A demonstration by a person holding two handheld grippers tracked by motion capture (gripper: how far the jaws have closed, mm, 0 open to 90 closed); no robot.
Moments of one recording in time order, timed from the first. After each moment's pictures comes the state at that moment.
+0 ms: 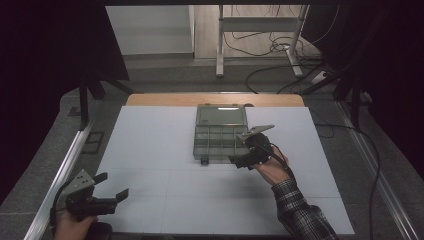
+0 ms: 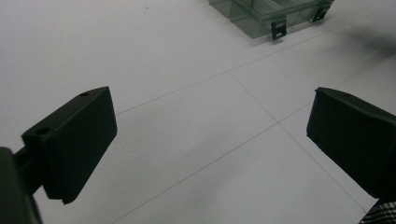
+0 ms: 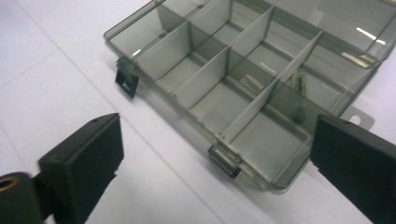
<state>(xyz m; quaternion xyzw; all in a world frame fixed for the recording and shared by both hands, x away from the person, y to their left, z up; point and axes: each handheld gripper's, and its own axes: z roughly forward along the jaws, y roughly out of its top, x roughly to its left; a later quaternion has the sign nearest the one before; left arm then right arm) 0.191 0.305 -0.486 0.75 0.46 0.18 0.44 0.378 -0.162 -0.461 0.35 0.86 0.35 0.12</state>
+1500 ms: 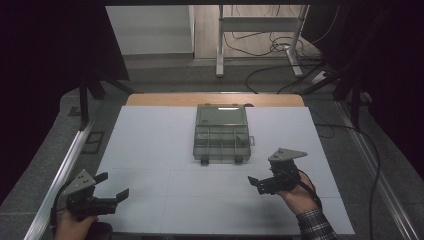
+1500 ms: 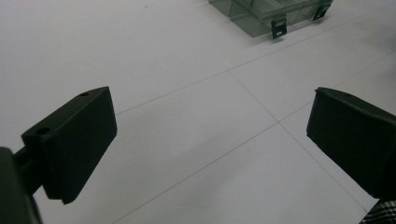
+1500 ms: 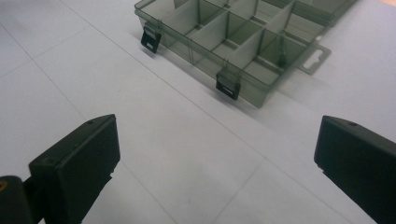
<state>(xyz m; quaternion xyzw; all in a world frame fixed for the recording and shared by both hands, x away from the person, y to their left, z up) 0.191 0.304 -0.486 0.75 0.46 0.18 0.44 0.300 -0.221 -0.453 0.35 0.84 0.38 0.15</state>
